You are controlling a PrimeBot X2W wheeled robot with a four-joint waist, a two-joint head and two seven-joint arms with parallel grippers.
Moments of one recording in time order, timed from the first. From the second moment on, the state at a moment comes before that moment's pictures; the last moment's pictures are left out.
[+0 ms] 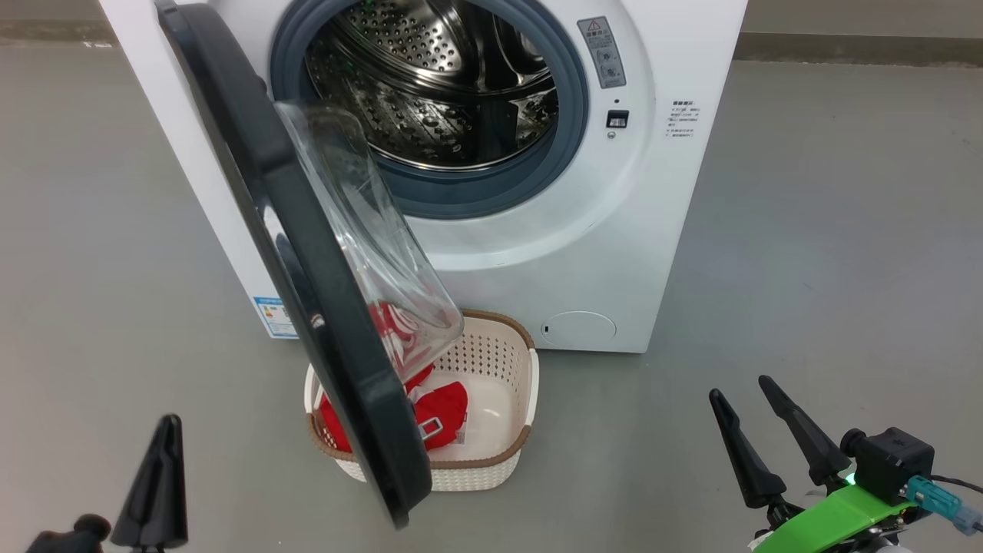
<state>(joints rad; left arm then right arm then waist) 0.07 0.11 0.04 0.03 -0.23 -0.13 -0.25 -0.06 -0.26 0.20 0.17 0.46 0.13 -0.25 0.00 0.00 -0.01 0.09</state>
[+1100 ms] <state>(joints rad) 0.04 0.13 -0.36 -0.32 -0.26 -0.13 -0.26 -0.06 -0.25 0.21 0.18 0.46 0.13 -0.25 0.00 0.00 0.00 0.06</state>
